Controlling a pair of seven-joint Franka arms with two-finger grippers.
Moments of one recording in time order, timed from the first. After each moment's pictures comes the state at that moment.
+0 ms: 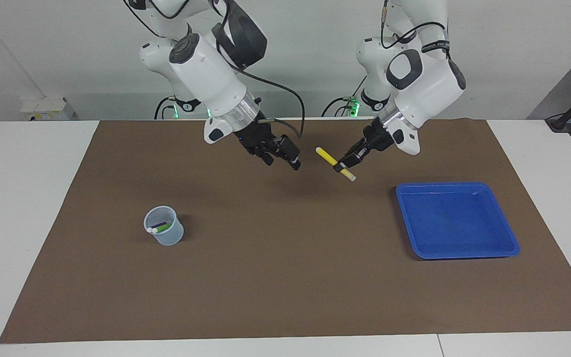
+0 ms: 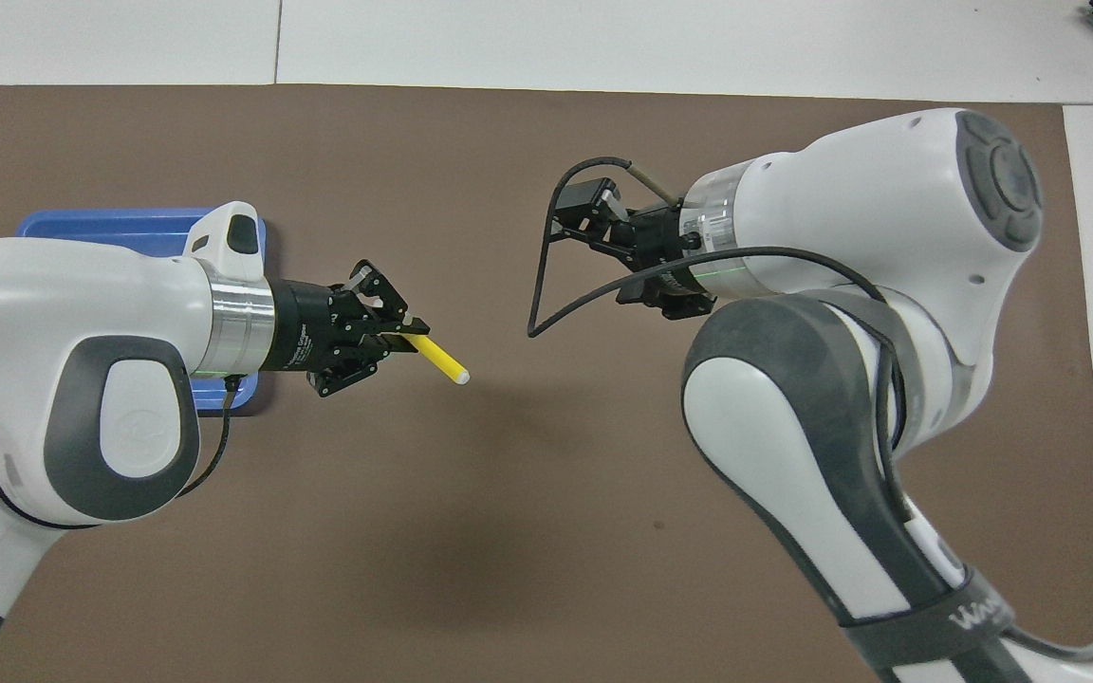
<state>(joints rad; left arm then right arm) -0.10 -0.03 -0.24 -2.05 -0.75 2.16 -0.76 0.40 0.21 -0.03 -1.60 0.47 2.08 0.70</state>
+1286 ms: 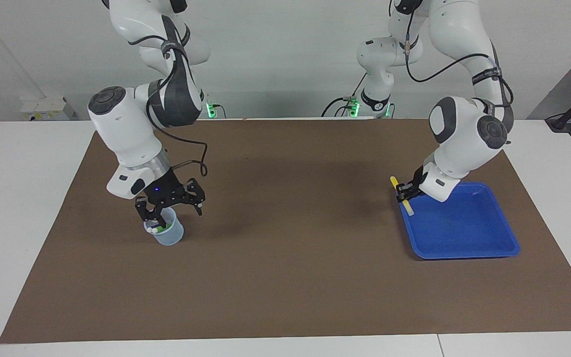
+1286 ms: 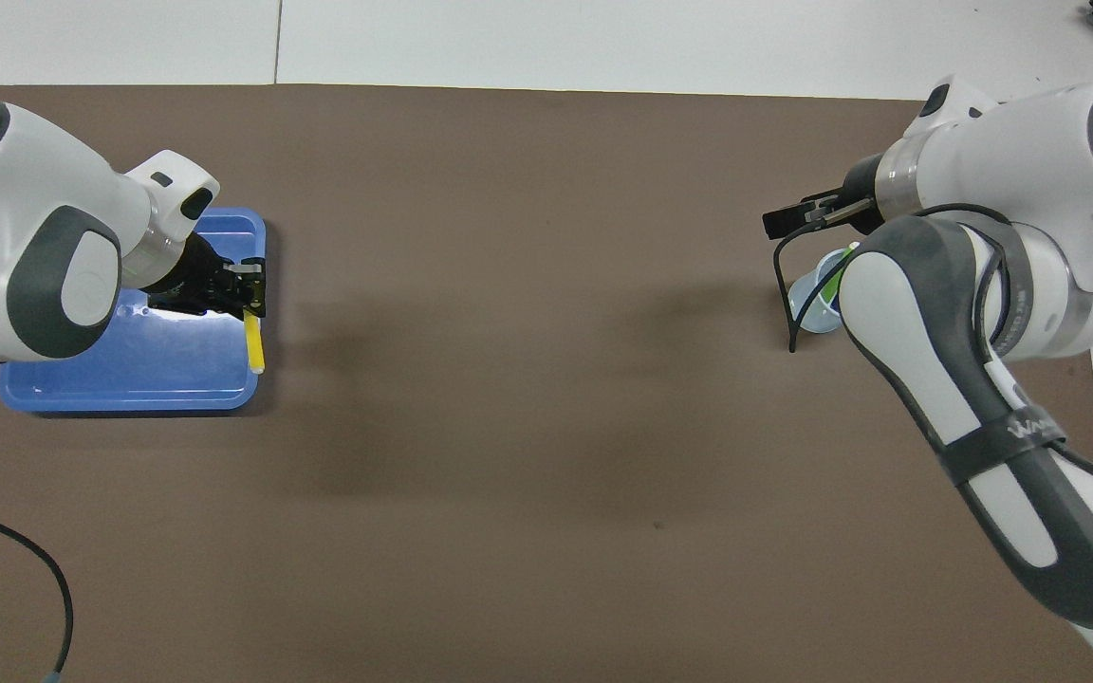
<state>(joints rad) 0.09 0.33 -0.23 -1.73 -0.09 1.91 -0.20 0.14 0.30 -0.03 -1.67 0.18 2.20 -0.31</state>
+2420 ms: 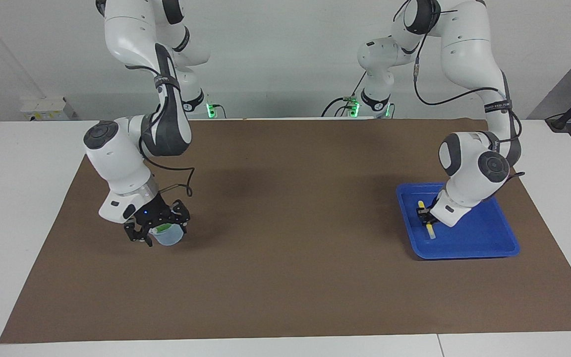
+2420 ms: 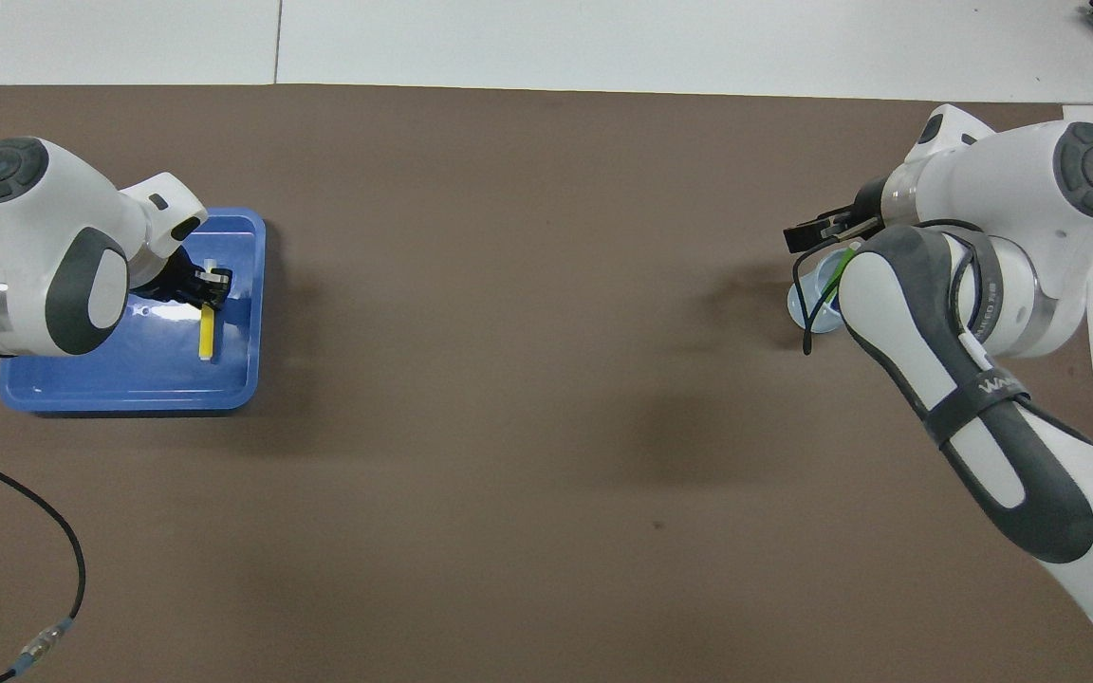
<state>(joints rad) 0.18 0.45 -0.23 -1.78 0.11 2.13 -0.02 0.09 0.37 -0.03 -1.74 0.17 2.32 -0.39</state>
